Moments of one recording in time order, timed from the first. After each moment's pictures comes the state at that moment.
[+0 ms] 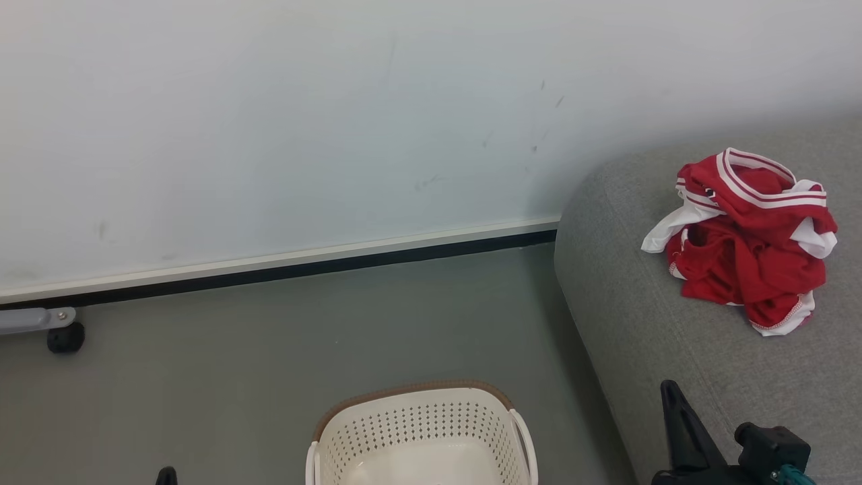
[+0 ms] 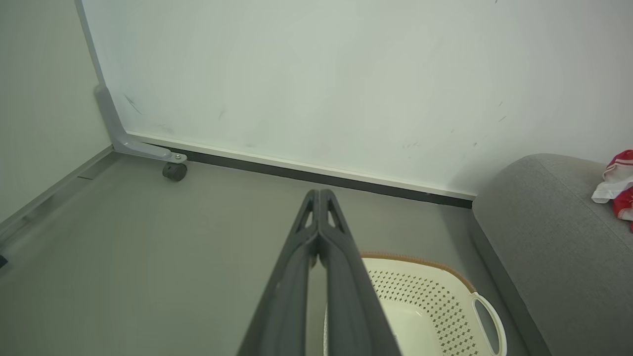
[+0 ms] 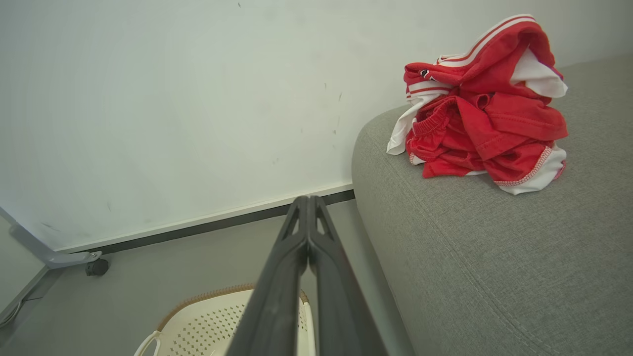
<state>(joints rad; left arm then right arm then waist) 0.25 0.16 -0.04 0.08 -0.49 0.10 -0.20 -0.01 -0.17 0.29 0.20 0.45 -0.10 -0.20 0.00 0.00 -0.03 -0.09</state>
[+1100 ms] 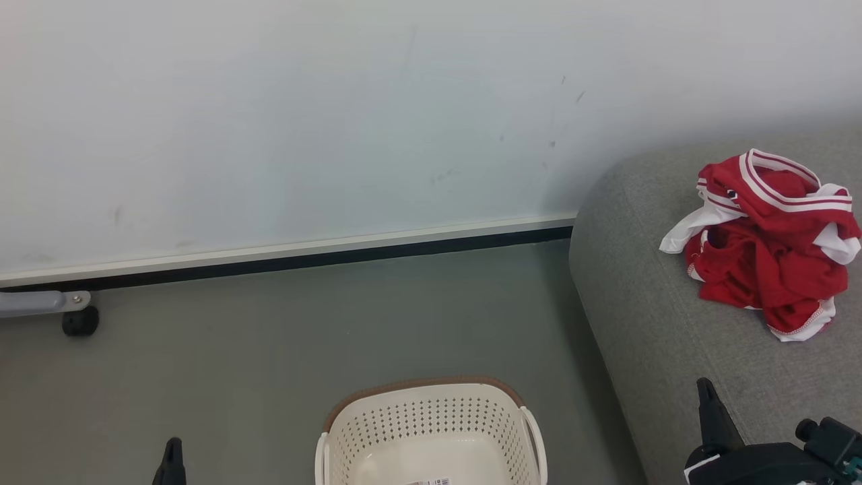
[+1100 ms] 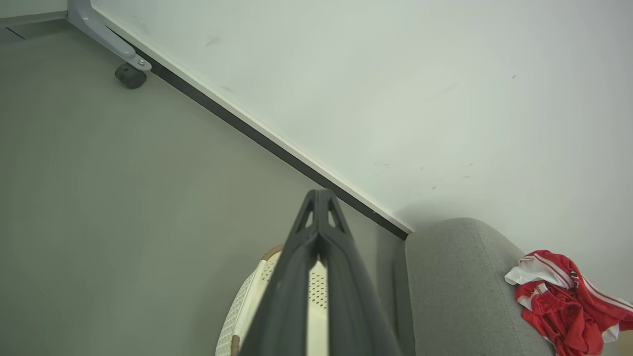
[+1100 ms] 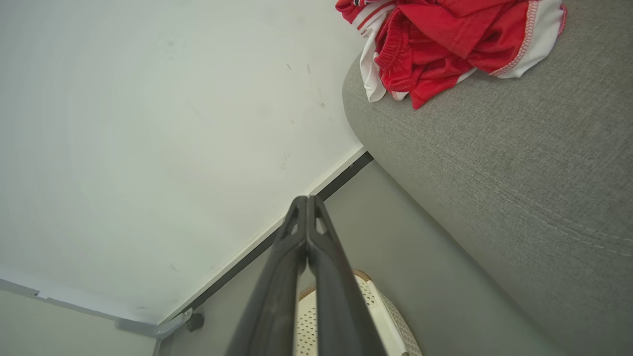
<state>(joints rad) 0.13 0.12 0.01 0.16 -0.89 0.02 -0.08 -0.03 -0.13 0.14 0.23 0.87 -0.03 -0.08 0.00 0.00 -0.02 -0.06</state>
